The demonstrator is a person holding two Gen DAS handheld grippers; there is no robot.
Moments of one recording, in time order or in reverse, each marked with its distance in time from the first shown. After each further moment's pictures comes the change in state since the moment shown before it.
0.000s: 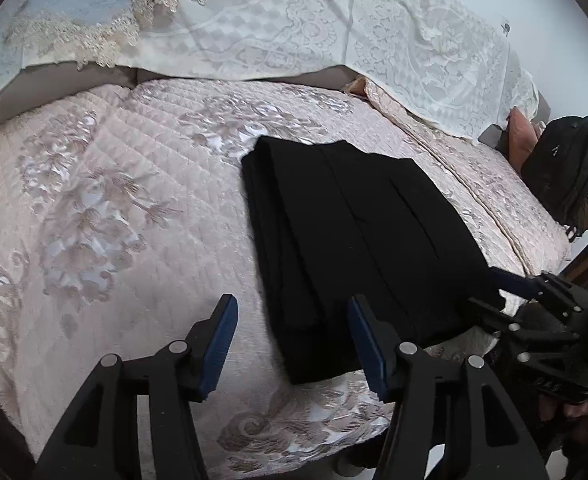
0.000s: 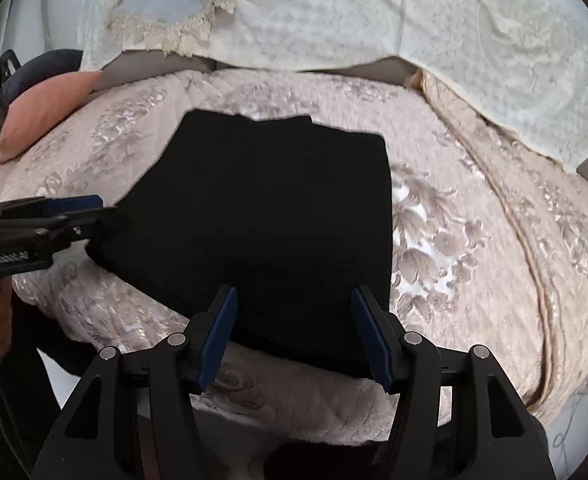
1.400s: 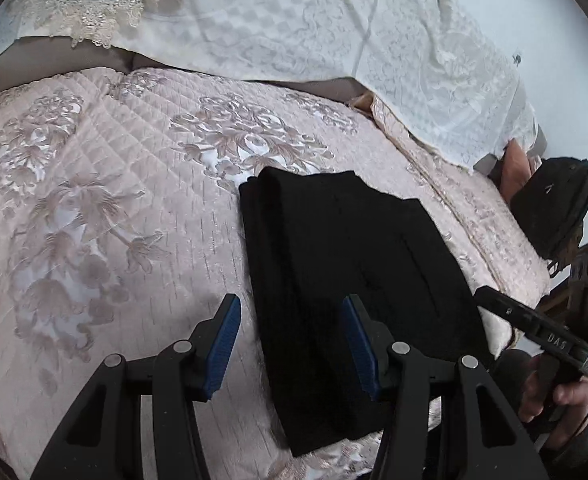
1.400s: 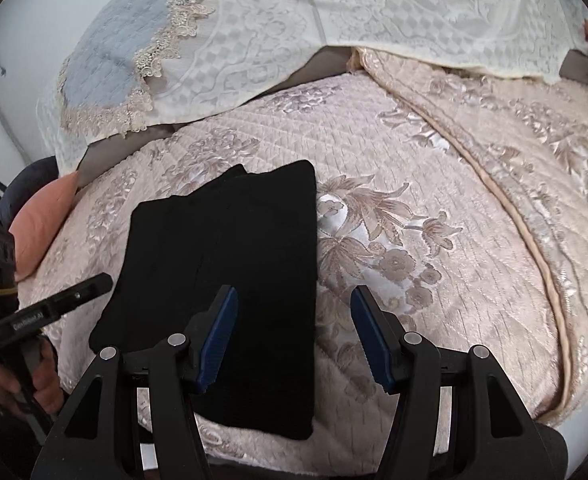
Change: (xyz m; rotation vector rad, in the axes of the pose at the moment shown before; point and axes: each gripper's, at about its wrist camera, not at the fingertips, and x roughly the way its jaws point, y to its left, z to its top) left arm 0.032 0.019 0.036 -0.103 0.024 -0.100; right arm 0.022 -0.090 0.021 0.348 -0.011 0.138
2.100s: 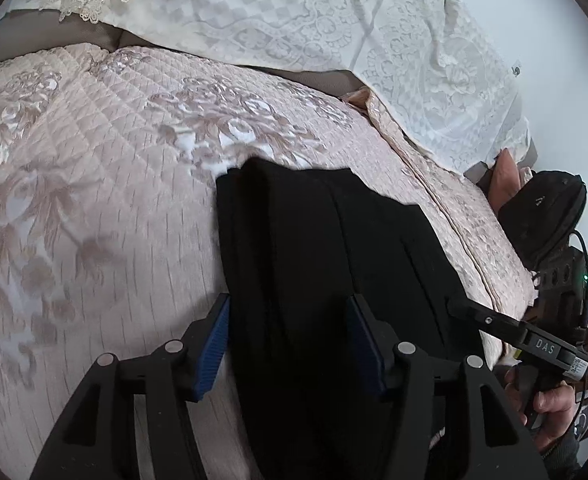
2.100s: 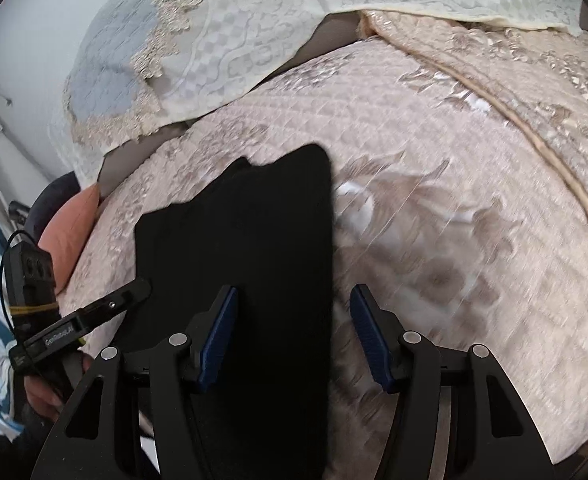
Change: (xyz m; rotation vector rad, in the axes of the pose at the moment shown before) left arm 0.026 0.000 0.001 -0.053 0.015 -0.096; right arm 0.034 -0.009 0.005 0.074 0.087 0.184
